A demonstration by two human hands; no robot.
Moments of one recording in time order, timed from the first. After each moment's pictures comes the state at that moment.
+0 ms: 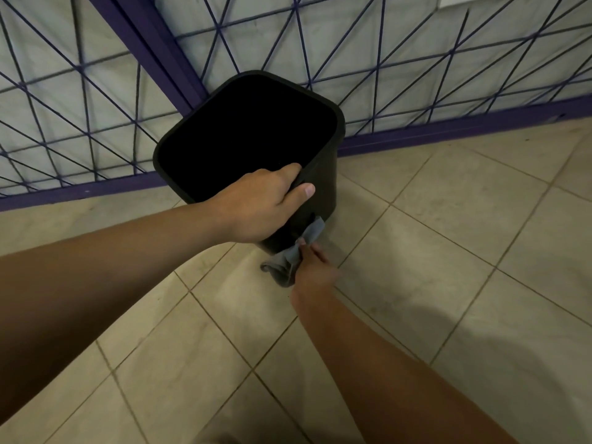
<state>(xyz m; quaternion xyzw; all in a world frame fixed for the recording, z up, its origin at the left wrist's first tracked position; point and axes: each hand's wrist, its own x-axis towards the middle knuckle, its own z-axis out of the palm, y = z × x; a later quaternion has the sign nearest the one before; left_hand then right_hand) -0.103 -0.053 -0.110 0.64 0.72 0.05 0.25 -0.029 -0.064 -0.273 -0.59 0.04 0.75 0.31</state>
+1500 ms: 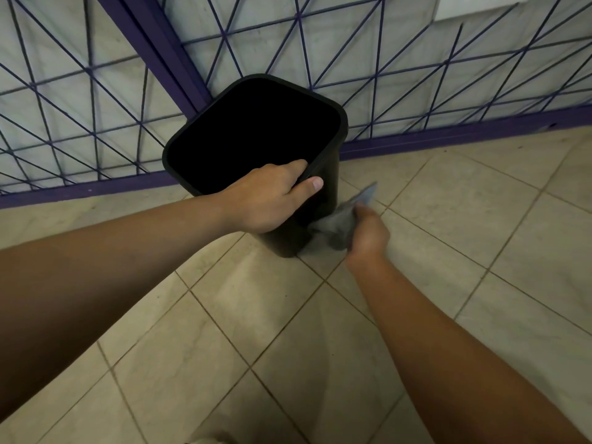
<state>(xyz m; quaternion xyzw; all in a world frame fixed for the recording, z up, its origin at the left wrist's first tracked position) -0.095 -0.046 -0.108 0.63 0.73 0.07 0.25 0.036 0.001 -0.242 -0.60 -0.12 0.71 0.33</state>
